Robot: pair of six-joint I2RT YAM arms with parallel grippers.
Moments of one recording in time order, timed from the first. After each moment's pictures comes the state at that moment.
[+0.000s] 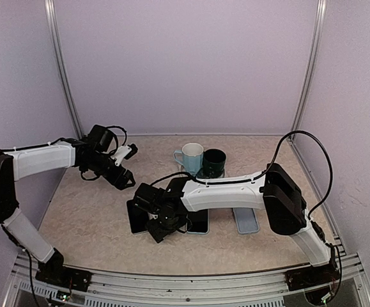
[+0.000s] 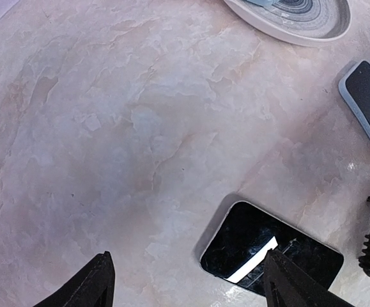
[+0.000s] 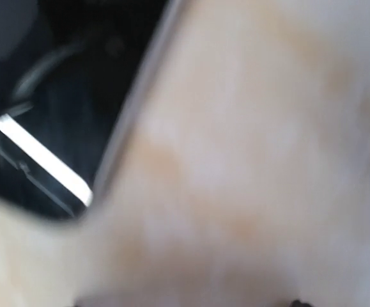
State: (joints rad) left arm -0.41 1.58 1.09 -0.50 0.17 0.27; right arm 1.23 2.36 1.95 -0.86 0.15 0.50
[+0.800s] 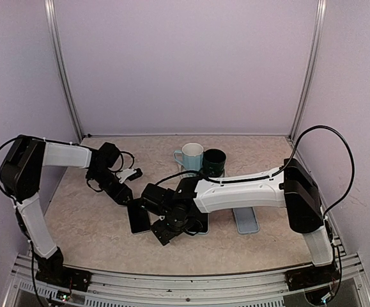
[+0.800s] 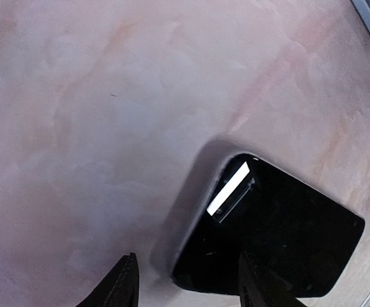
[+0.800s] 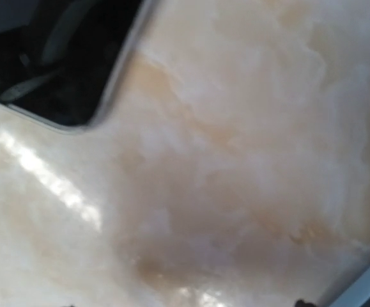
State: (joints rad) left arm -0.35 1.85 1.12 -0.62 0.36 0.37; right arm 1.26 2.21 1.78 -0.82 0.17 0.52
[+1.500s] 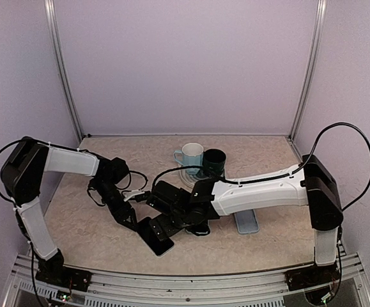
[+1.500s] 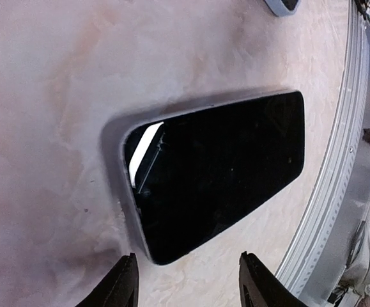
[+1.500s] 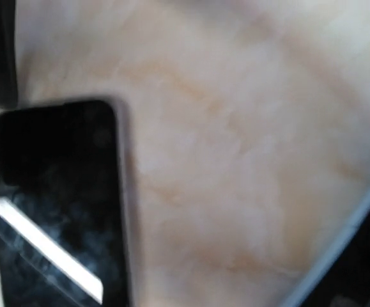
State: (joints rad) left arm -0.47 1.82 1.05 -0.87 0.63 0.50; right arm 1.27 2.02 1.53 -0.54 0.34 0.53
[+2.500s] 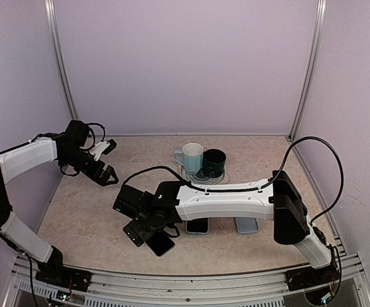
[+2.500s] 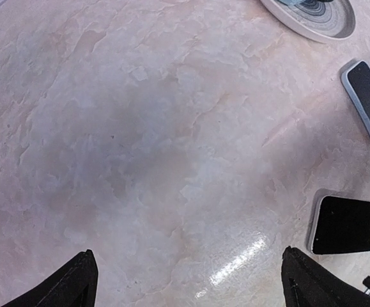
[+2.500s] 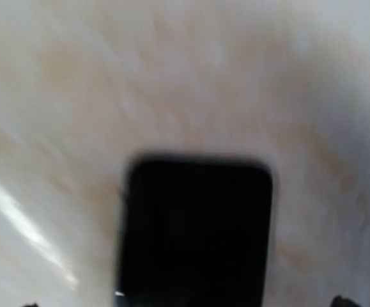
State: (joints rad) left arm -0.20 1.48 1.10 -0.69 0.31 0.34; right arm 1.34 2.33 2.07 -0.81 0.33 0.43
